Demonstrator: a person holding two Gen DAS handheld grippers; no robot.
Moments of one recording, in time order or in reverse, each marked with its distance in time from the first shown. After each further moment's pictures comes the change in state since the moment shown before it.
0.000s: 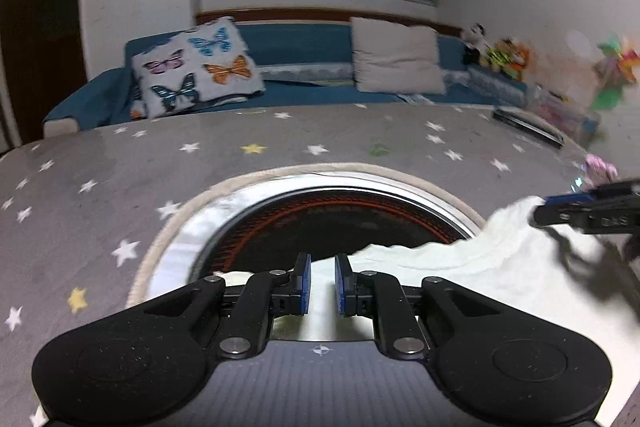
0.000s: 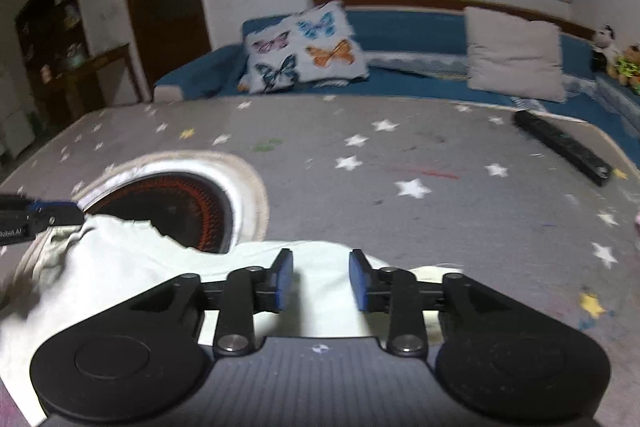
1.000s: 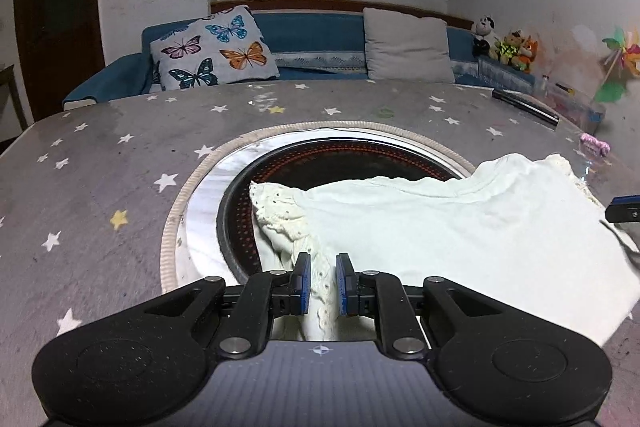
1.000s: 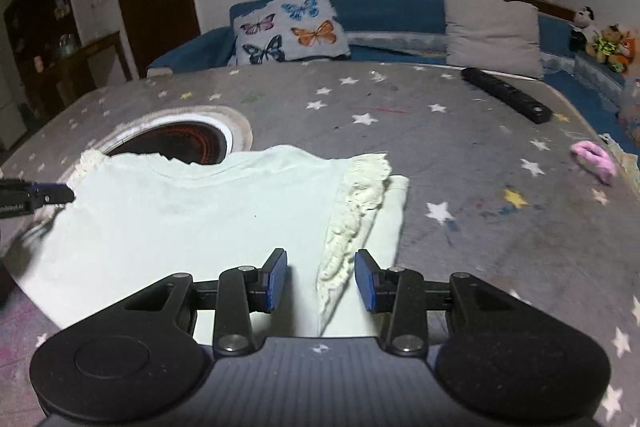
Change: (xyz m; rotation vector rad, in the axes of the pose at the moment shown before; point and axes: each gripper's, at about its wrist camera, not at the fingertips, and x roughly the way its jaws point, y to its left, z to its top) left arm -0.055 0.007 -0.051 -0.051 0.011 0.027; right arm -0.094 -0.019 -0.059 0.044 0.025 -0.032
